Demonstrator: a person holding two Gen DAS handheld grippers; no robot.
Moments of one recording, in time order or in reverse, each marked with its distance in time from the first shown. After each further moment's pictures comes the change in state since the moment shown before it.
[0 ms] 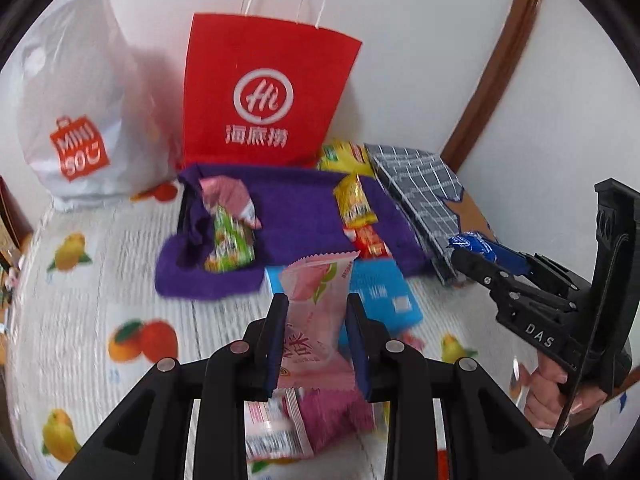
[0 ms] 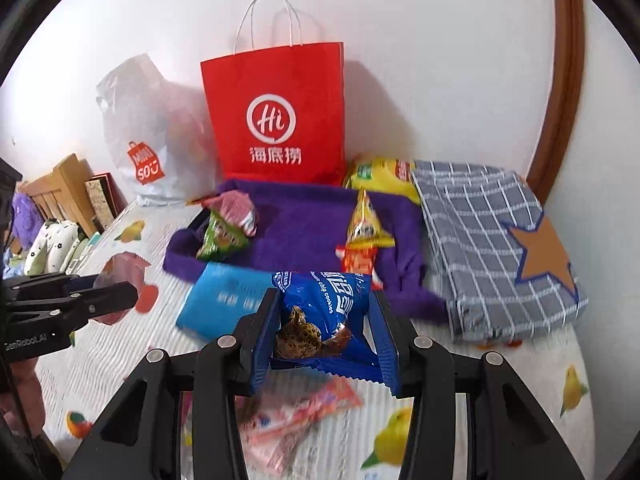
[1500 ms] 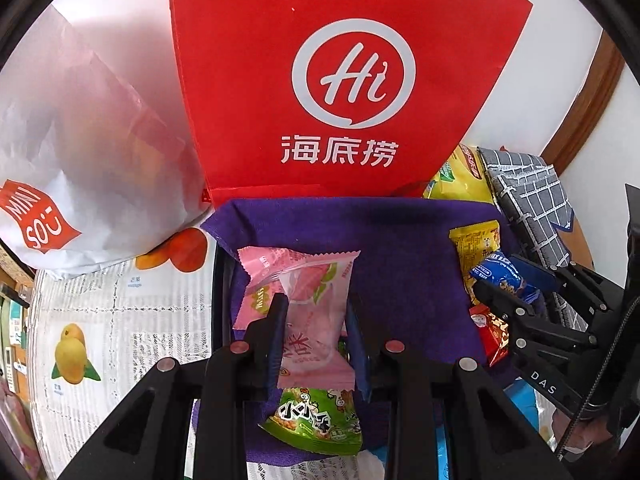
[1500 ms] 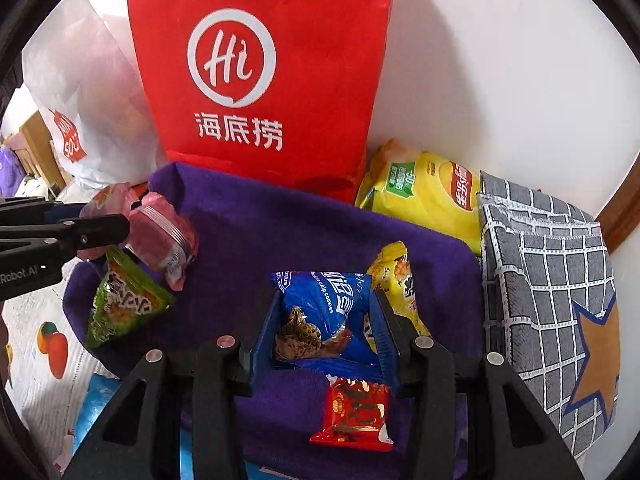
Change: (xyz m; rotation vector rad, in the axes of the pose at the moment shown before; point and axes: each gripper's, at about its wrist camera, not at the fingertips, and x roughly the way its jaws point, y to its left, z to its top) left arm 0.153 0.062 0.105 -0.010 0.154 0.197; right arm 0.194 -0.005 0.073 -0.129 0.200 -0.002
